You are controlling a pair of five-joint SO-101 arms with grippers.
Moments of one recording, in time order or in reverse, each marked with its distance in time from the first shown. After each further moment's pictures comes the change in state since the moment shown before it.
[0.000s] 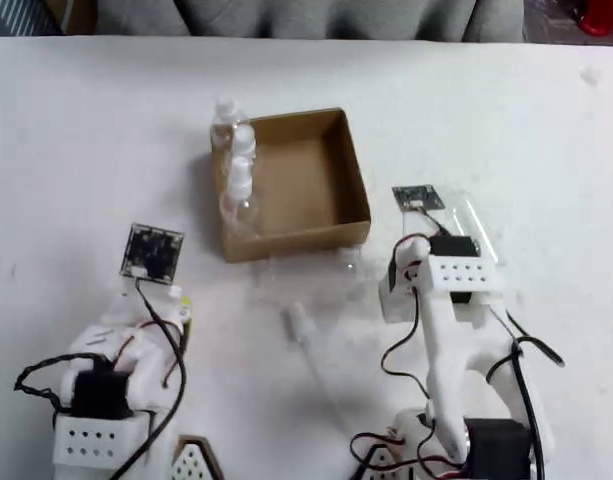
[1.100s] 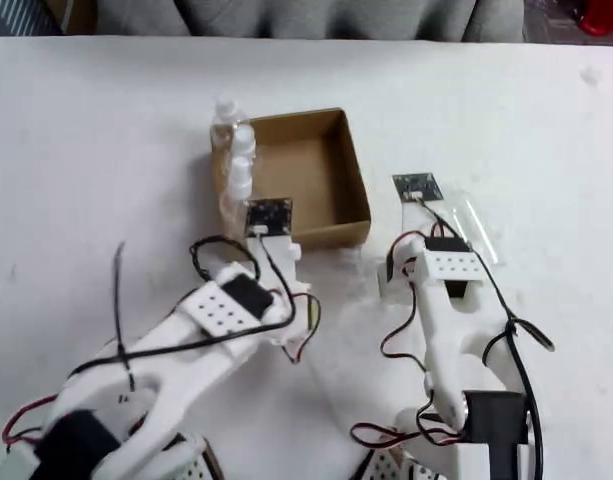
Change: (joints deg) left arm 37.8 64.4 -28.0 -13.6 48.3; right arm 0.7 7.9 0.8 -16.4 0.0
